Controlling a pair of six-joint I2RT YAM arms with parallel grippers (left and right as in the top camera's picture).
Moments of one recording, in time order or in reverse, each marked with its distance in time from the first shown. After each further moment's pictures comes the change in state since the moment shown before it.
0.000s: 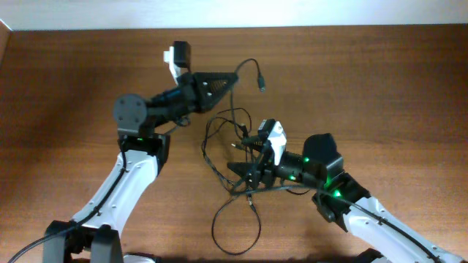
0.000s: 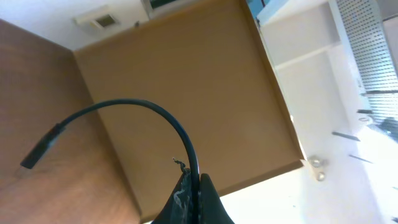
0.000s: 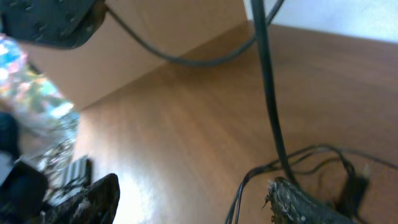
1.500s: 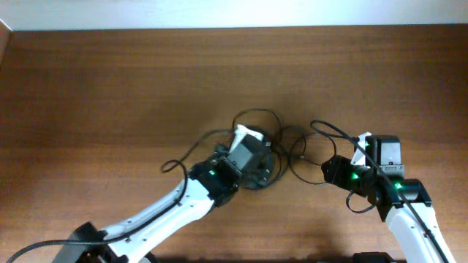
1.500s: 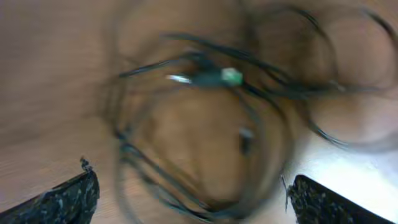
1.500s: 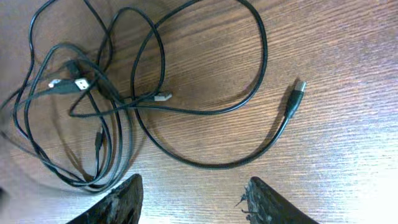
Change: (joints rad) left arm -0.635 -0.023 0.003 -1.420 -1.258 1.165; right arm -0.557 -0.167 0.068 -1.077 0.360 0.216
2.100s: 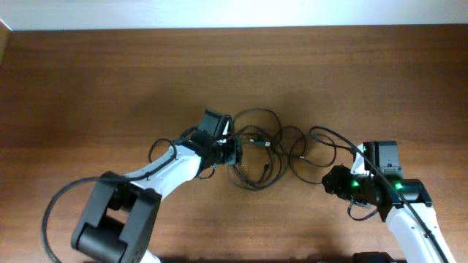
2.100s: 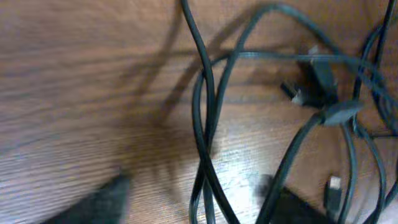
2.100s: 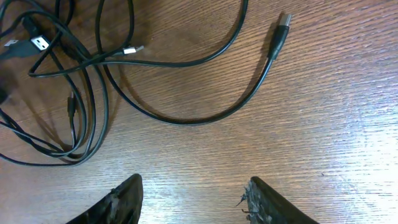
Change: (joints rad) left arm 0.346 0.269 0.001 0.129 0.384 -0.006; right arm -0.001 -0.002 0.003 -0.145 0.000 0.000
